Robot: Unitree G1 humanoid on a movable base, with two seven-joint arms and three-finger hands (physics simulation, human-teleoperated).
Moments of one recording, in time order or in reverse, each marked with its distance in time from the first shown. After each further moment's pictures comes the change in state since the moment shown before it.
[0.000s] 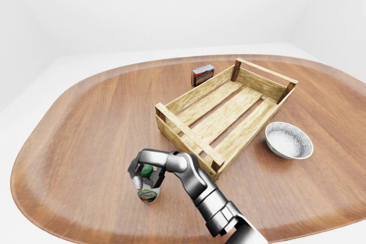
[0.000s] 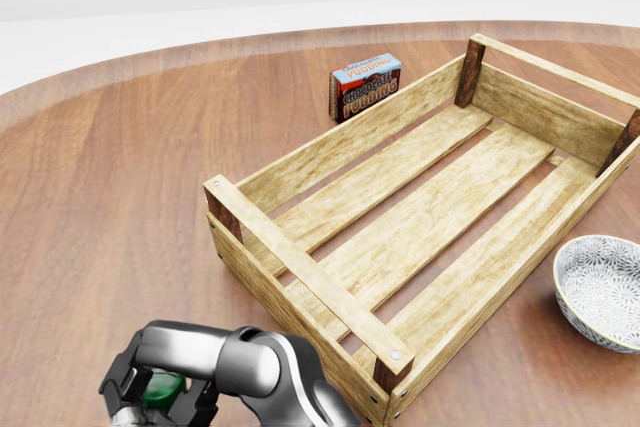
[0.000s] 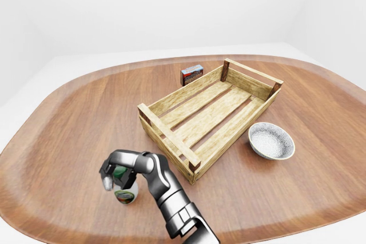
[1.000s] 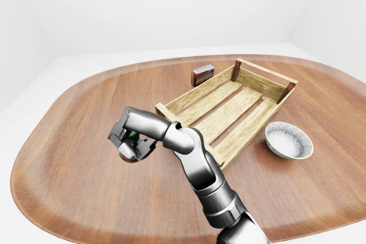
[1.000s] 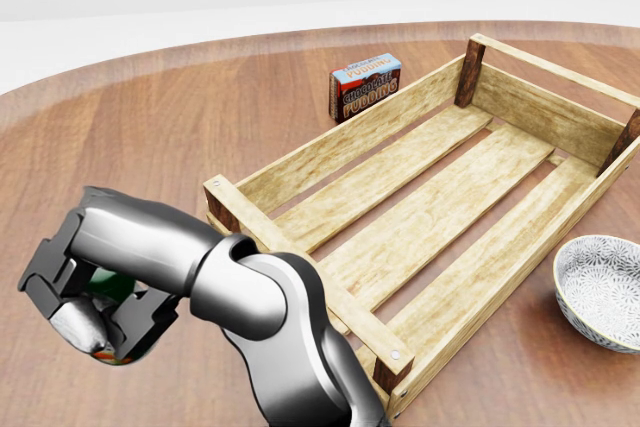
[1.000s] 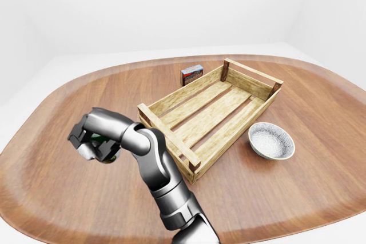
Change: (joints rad) left arm -0.002 -0.010 -0.020 0.005 0.005 0.000 0.002; right arm -0.105 0.027 -0.003 -0.458 0.039 0.082 0.000
